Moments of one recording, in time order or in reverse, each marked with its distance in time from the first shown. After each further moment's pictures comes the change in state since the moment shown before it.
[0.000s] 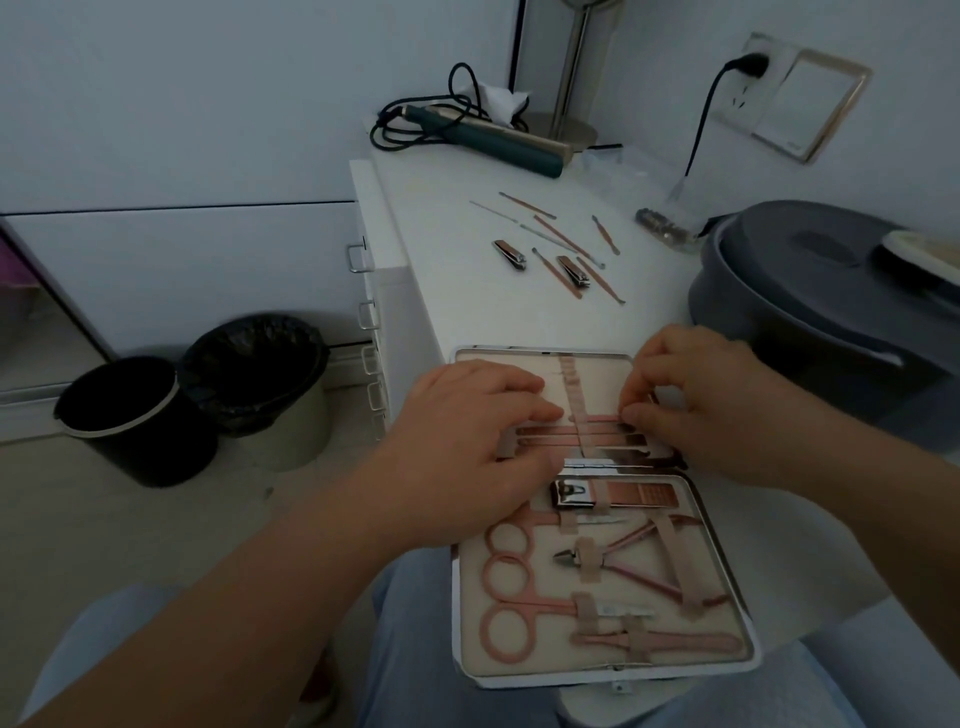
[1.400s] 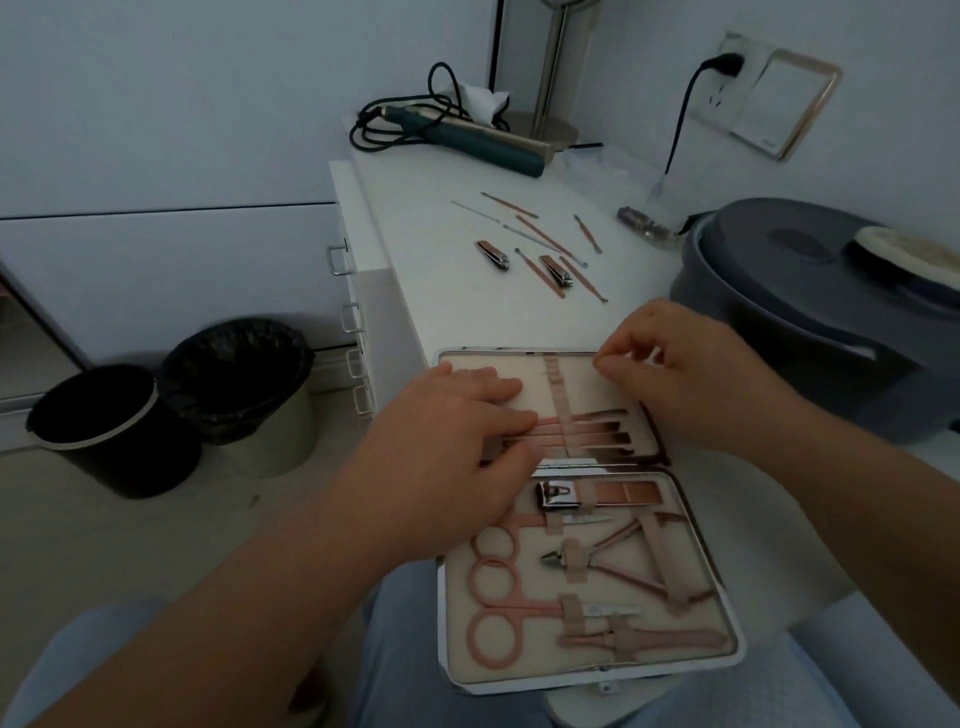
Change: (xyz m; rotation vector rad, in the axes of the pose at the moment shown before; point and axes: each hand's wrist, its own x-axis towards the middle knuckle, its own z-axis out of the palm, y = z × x) left_hand -0.003 0.002 0.003 0.025 0.108 0.055; right_hand 0.016 0.009 0.008 0.199 0.230 0.031
